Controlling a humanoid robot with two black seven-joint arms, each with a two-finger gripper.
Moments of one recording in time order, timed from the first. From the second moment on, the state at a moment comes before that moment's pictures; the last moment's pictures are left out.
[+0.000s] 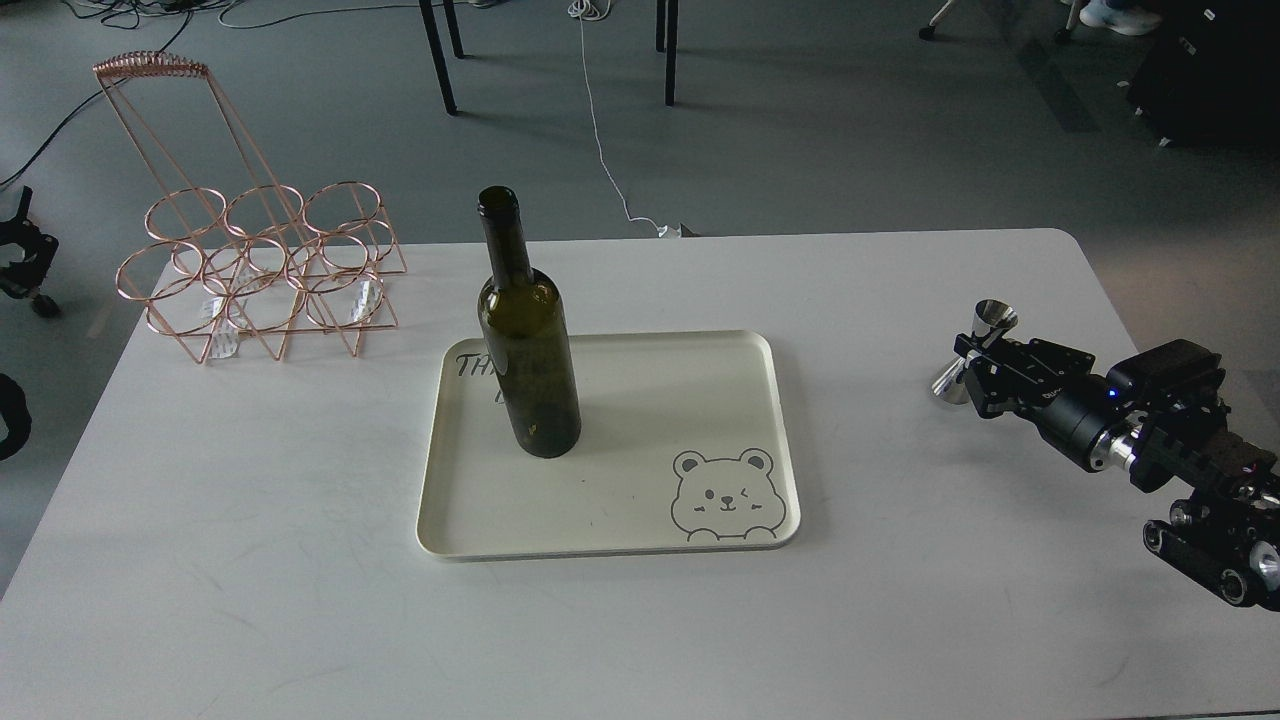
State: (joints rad) left arm -0.66 0.69 -0.72 -0.46 -0.34 -0.49 -0.36; right arm 0.69 -0.56 0.09 0.65 -1.48 -0.49 0.49
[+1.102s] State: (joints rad) left arm -0.67 0.69 -0.72 -0.46 -0.34 -0.49 -0.36; right arm 0.74 -0.69 0.11 0.82 -1.43 -0.49 0.49
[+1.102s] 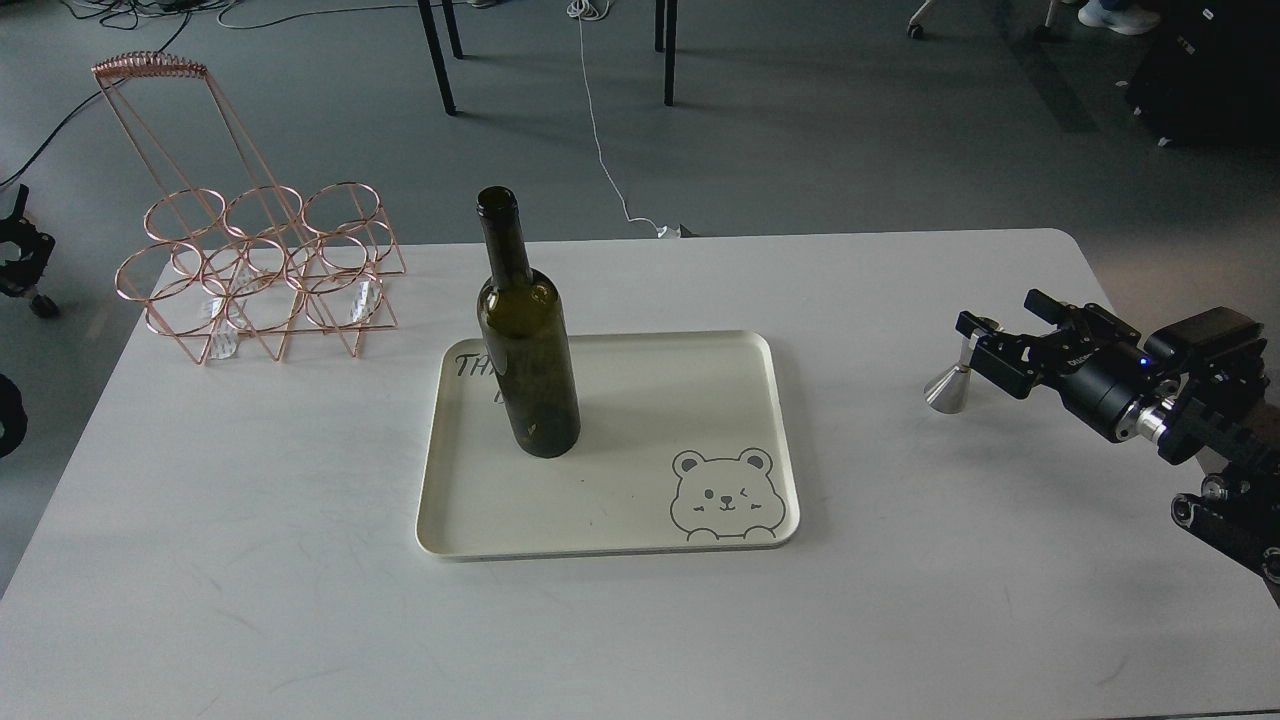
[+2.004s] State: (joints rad) left arm -0.67 0.90 -0.71 -0.68 -0.20 -0.49 -0.31; right arm 1.23 -0.62 0.23 0.83 -0.35 -0.03 0.49
